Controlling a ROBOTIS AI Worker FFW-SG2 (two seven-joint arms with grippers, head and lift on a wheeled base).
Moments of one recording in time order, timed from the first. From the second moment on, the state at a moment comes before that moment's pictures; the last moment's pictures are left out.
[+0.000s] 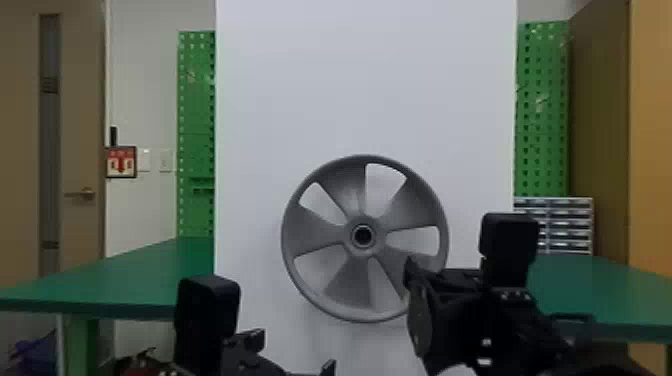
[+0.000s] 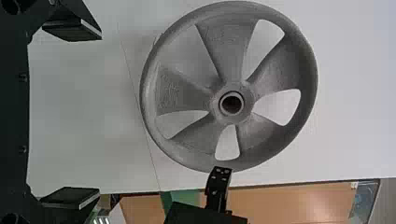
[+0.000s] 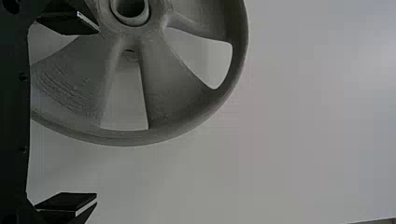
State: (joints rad) left arm -0.26 0.12 -0.11 -2.39 0.15 1.03 -0.25; right arm -0.62 0.00 0.25 -1.83 -0.20 0.57 -0.22
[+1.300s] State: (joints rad) left arm -0.23 0.12 -0.06 -2.39 0.16 0.99 -0.25; right arm -0.06 -0.09 0.20 -1.87 -0.05 0.18 -0.14
